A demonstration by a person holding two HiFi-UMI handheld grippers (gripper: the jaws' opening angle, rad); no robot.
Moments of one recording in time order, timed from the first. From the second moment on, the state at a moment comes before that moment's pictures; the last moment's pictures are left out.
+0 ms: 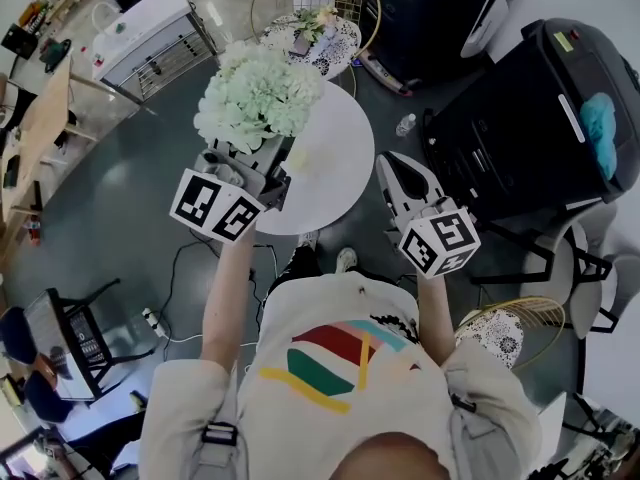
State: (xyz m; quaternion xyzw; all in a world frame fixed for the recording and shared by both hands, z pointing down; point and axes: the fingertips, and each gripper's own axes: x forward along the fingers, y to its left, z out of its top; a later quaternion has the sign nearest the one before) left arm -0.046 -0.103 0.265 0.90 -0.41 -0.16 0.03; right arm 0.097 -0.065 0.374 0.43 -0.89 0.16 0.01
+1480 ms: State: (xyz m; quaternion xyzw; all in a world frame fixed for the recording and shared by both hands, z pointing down) left arm -0.024 -0.138 0.414 0.93 -0.36 -0.06 0.06; right arm 0.055 -0.101 0.443 0.43 -0.87 0.21 0.11
